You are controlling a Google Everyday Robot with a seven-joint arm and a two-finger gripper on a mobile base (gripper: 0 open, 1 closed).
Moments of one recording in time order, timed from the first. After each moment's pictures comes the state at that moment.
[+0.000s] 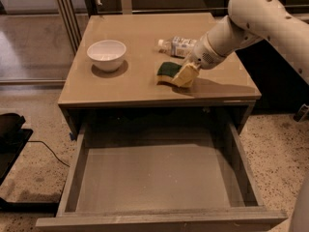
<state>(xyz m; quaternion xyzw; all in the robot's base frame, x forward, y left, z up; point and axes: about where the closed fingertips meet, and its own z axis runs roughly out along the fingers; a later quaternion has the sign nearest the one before) 0.662 -0.095 0.834 -0.54 0.78 0.16 0.28</state>
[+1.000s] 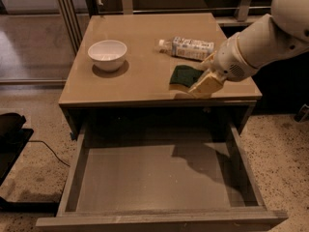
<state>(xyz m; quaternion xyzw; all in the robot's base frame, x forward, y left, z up) 0.560 -0.120 0.887 -0.56 0.76 0.11 0.31</state>
